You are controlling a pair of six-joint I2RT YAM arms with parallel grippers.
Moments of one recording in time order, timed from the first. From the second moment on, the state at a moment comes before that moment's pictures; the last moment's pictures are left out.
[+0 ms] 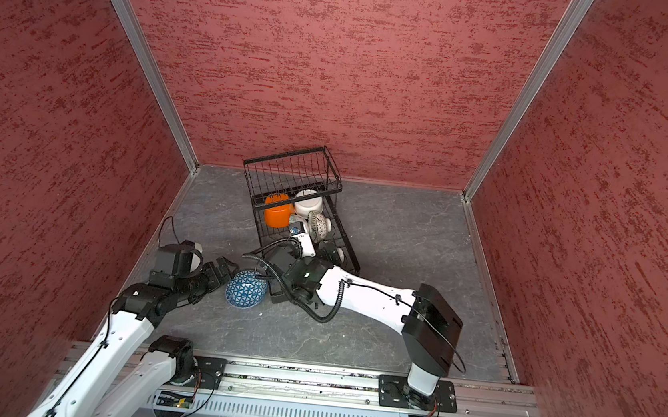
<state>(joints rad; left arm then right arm) -0.11 0.69 0.56 -0.74 0.19 -0.75 1.09 1.69 1.34 -0.63 0.91 0.49</state>
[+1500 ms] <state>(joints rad) -0.39 1.08 0.57 -0.76 -0.12 -0.91 0.92 1.41 1.09 -0.40 0.42 0.48</state>
